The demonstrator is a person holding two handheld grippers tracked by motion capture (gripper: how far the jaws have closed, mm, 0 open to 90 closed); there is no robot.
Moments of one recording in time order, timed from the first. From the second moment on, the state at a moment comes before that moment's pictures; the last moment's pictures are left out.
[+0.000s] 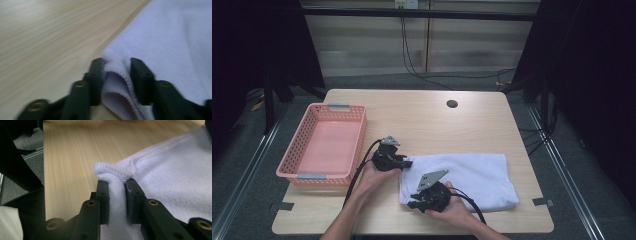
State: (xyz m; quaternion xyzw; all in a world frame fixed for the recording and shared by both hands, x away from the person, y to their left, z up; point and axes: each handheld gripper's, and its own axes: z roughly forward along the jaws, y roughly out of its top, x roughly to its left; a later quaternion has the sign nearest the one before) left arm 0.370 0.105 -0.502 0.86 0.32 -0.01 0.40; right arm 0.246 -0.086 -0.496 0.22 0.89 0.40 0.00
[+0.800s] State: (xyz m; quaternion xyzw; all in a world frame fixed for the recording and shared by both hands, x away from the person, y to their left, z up) left arm 0.370 0.149 -0.431 0.79 0.36 -0.02 0.49; right arm 0.259 -0.078 -0.426 0.21 0.85 0.48 0.00
